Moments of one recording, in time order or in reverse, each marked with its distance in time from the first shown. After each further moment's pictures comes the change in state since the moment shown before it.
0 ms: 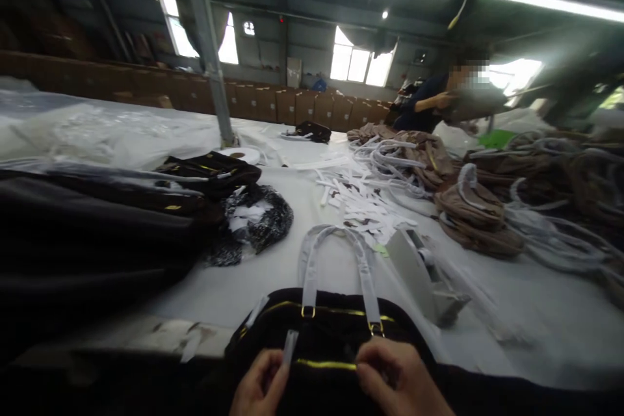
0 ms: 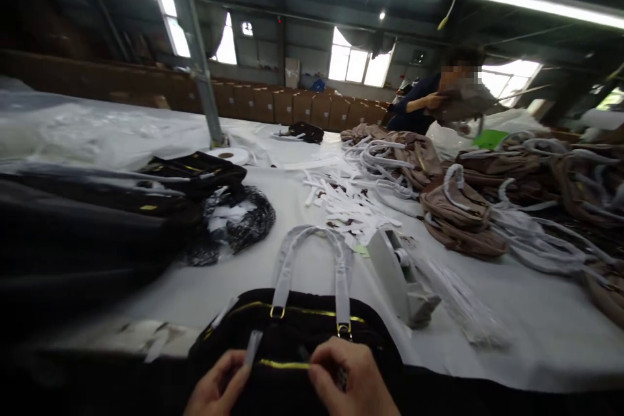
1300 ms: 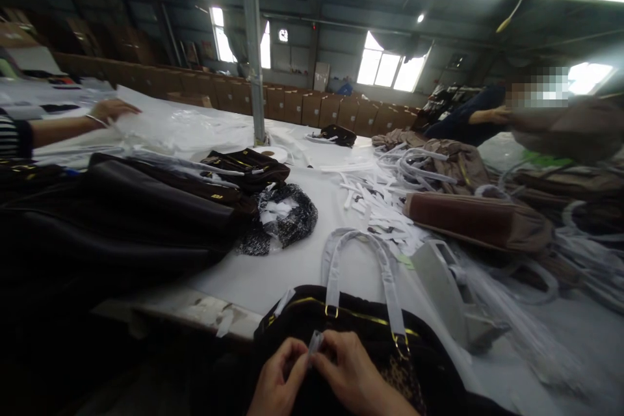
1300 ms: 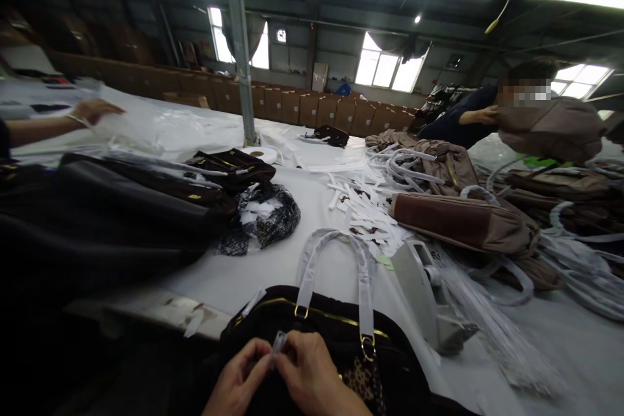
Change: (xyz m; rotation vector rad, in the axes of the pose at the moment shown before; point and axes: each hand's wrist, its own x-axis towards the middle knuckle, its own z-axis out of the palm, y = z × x) left_hand 0.003 -0.008 -0.010 -0.050 -0.063 0.089; right_hand 0.058 -0.017 0.092 0.002 -0.157 -0.120
